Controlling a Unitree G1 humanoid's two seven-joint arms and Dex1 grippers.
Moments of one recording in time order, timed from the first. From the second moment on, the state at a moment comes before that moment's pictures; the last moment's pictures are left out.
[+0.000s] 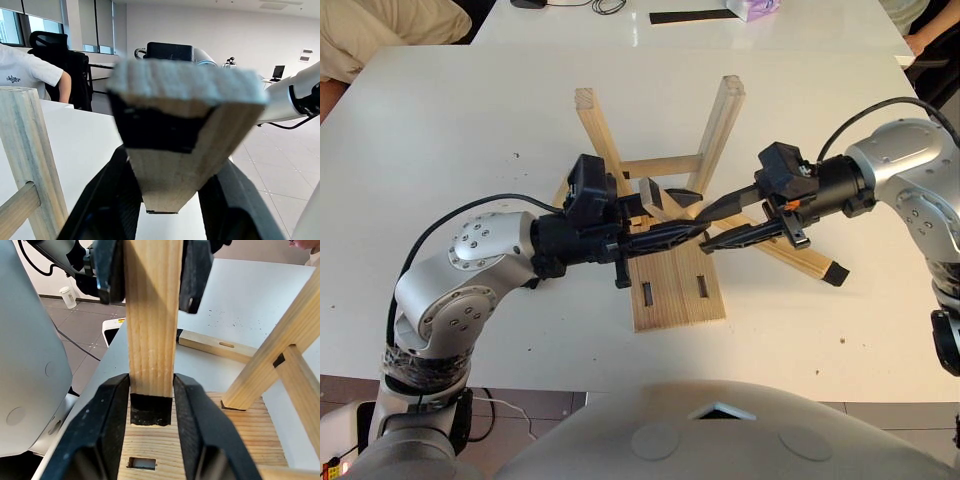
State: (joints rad) left arm -0.13 0.62 -0.03 -0.72 -1.02 0.64 -0.71; right arm -0.56 -0.80 0.25 -0.38 0.65 0.73 1.33
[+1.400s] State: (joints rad) left arm 0.06 0.92 0.32 0.20 -0.35 -0.21 -1.23; right arm -0.02 -0.84 -0.13 -0.65 0.62 0.72 0.91
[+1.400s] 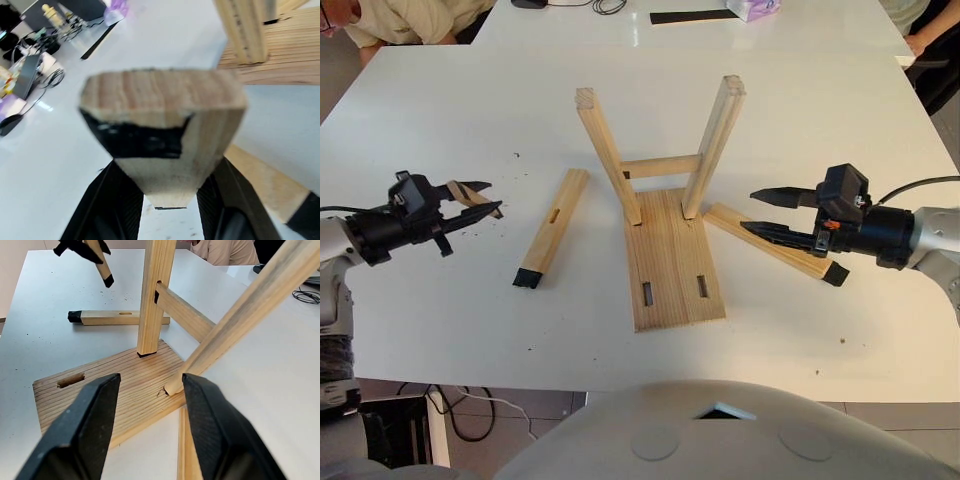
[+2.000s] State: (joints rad) left arm 0.33 0.86 0.31 -0.21 -0.57 0.12 -1.23; right arm -0.02 -0.87 -0.12 -0.62 0.59 0.67 0.91
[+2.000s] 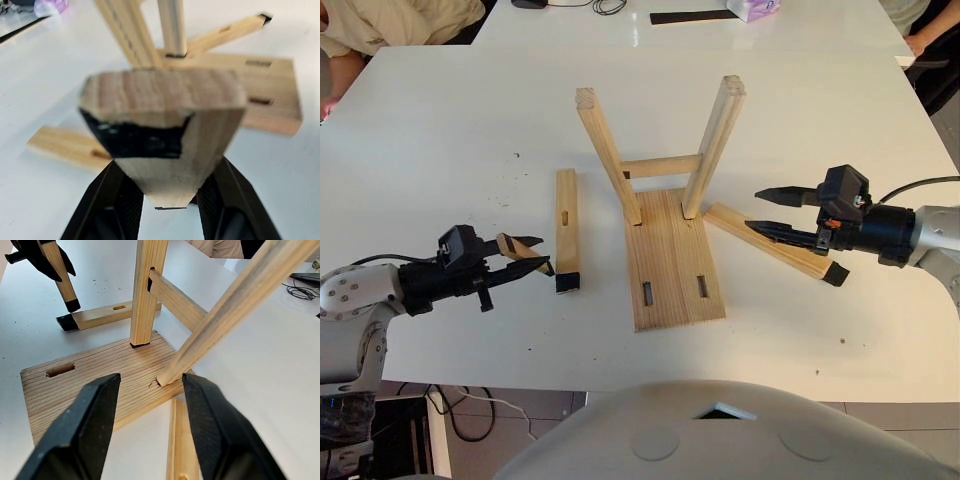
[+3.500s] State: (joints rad) left arm -0.31 0.78 0.09 0.54 -0.34 -0.37 -1.51; right arm -0.06 -0.84 0.01 -0.59 0.51 0.63 0.89
